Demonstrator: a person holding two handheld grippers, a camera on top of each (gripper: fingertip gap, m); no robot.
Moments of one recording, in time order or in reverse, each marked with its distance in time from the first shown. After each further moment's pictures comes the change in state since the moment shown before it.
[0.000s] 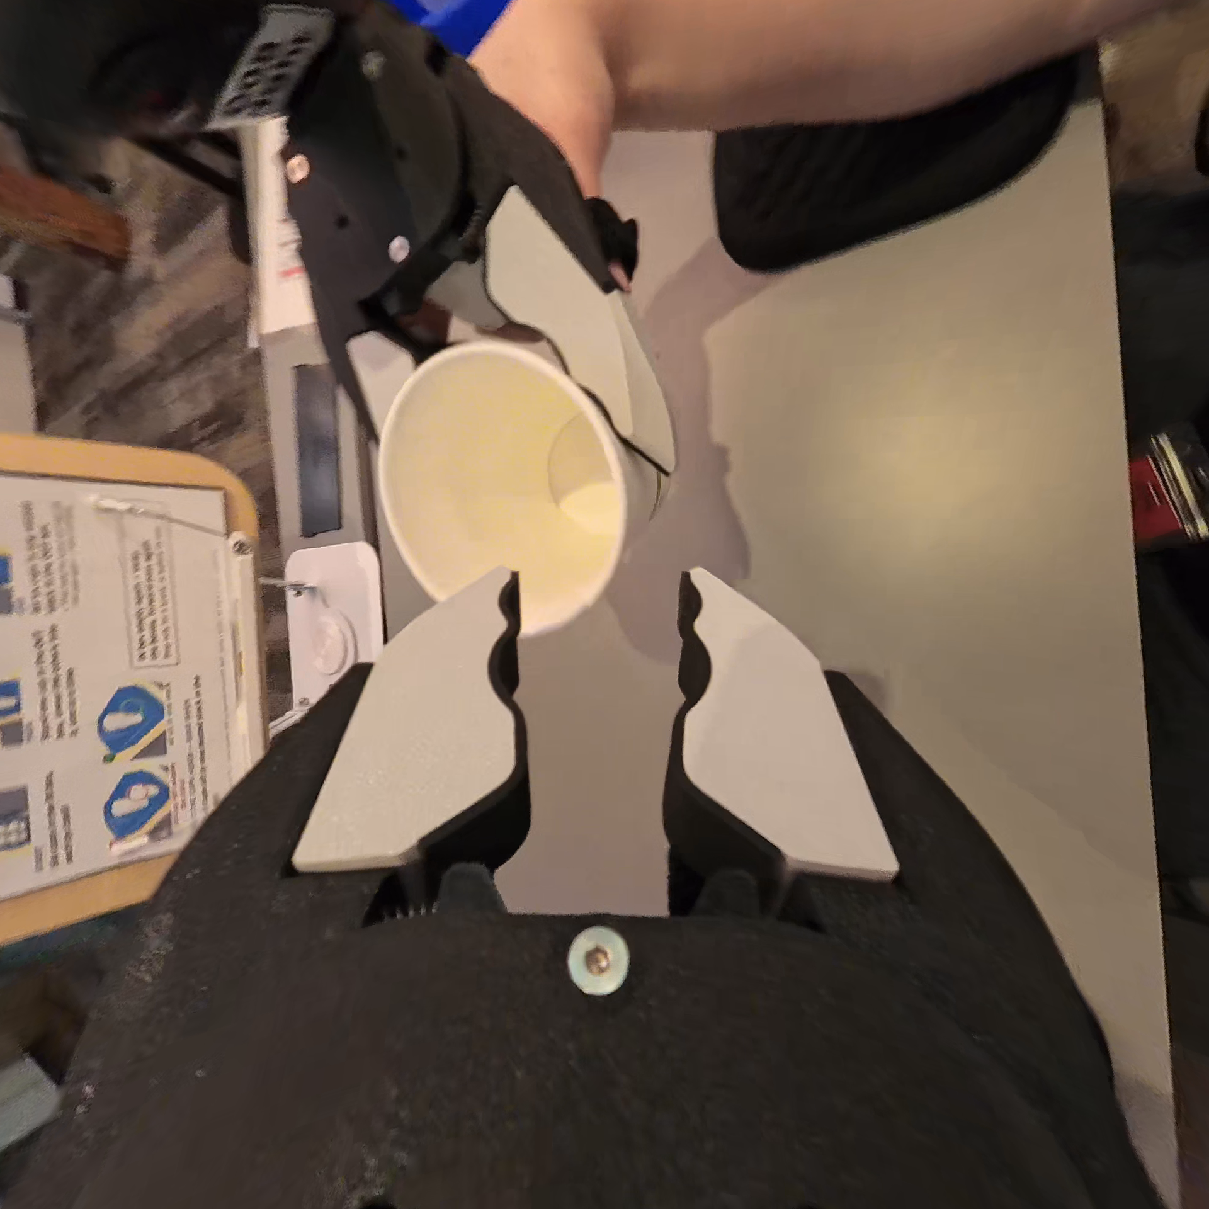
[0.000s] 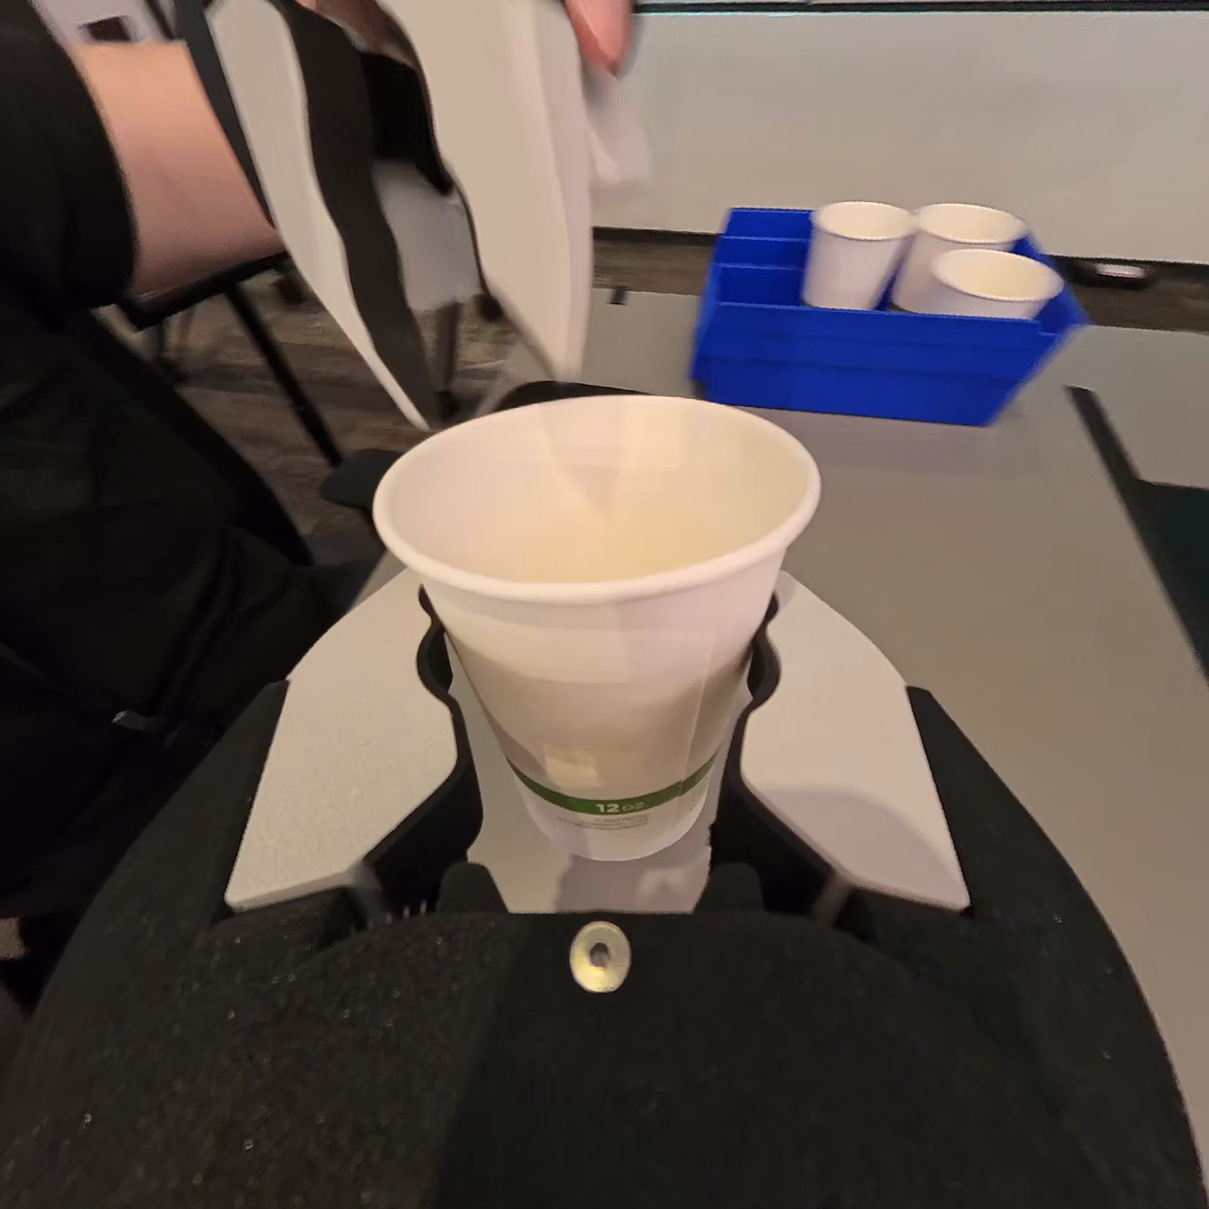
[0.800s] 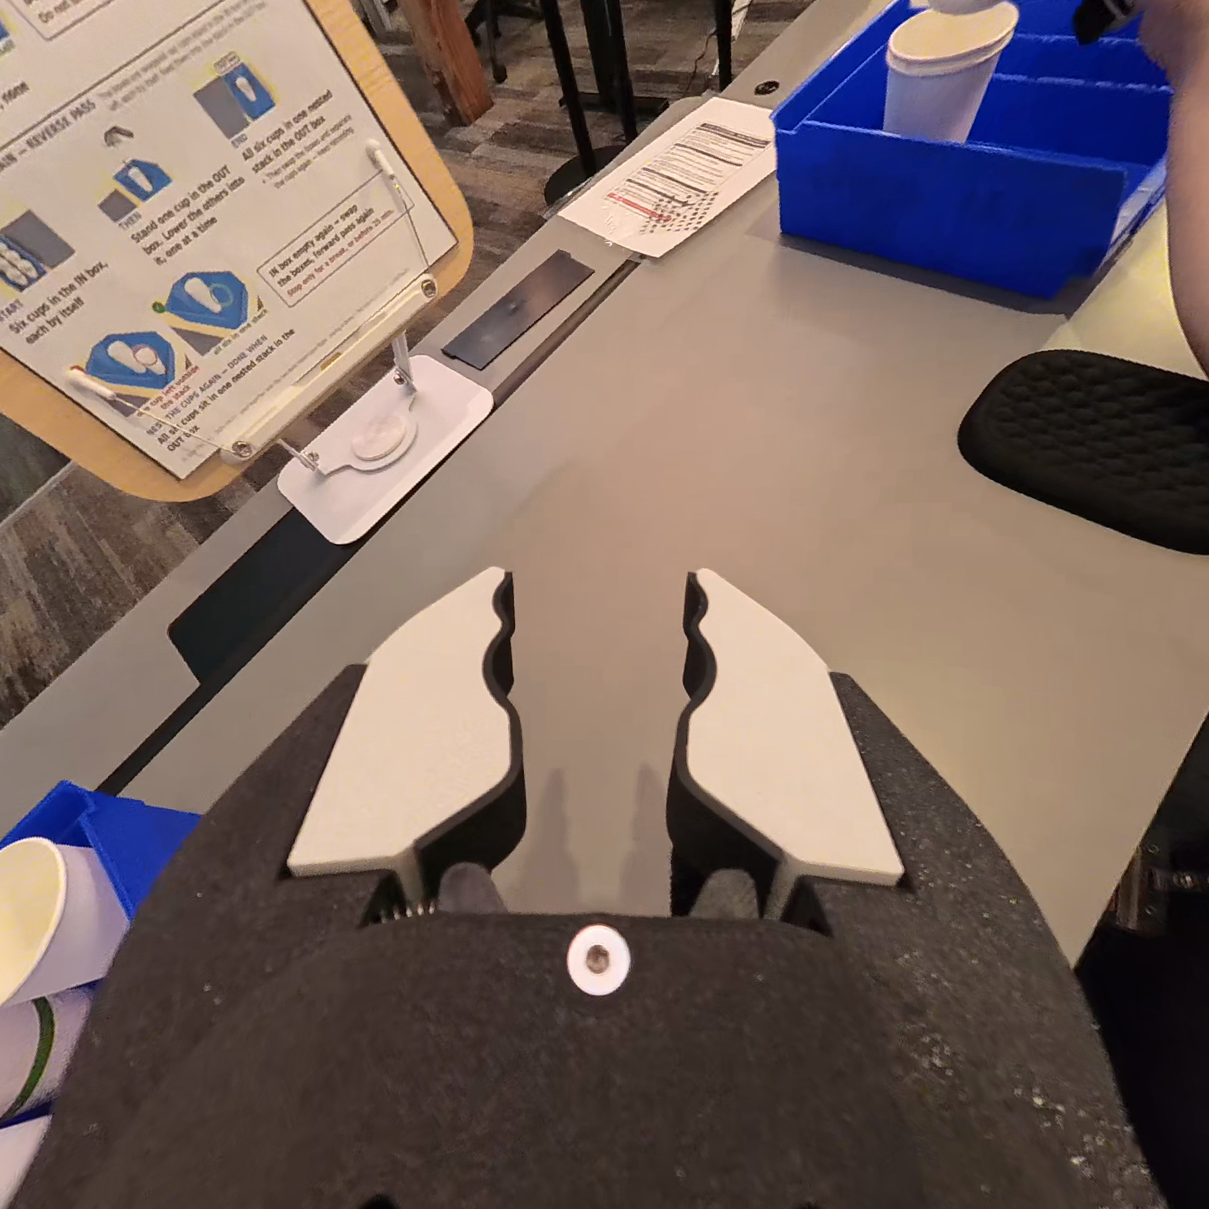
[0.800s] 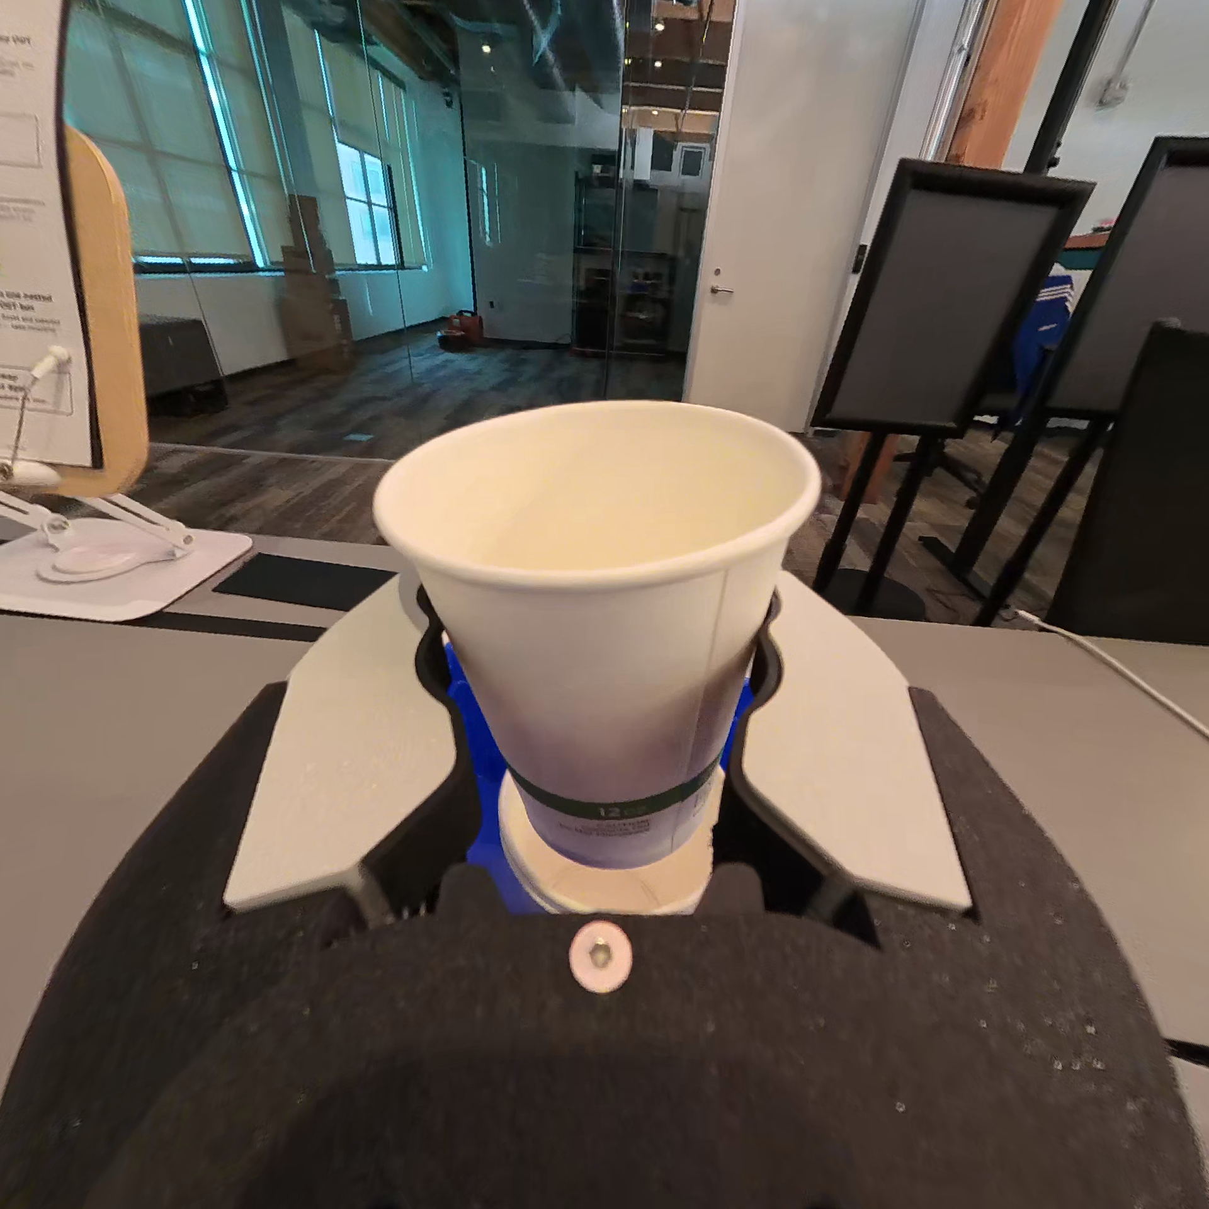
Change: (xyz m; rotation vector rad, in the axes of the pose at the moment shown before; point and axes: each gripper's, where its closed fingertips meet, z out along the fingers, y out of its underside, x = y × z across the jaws) left arm -0.029 0.083 -0.031 0.183 -0.355 -0.706; right arm 0.054 0.154 -0.463 0.232 1.719 0.260
